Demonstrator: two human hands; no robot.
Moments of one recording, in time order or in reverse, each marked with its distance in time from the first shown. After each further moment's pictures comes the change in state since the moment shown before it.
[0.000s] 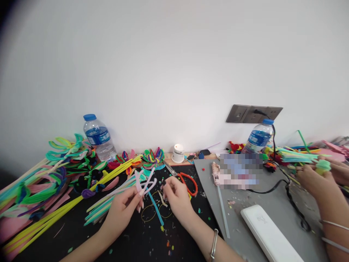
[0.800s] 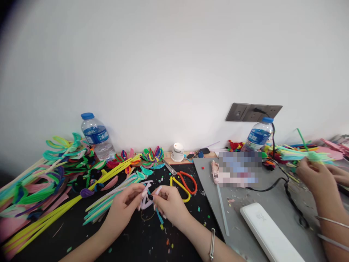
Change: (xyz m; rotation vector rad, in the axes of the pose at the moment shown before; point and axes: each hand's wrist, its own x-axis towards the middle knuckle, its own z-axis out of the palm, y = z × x) left_hand 0.002 -0.007 0.004 -0.124 0.008 -0.033; right_hand -0.006 0.004 0.018 0.134 -0.224 0.193
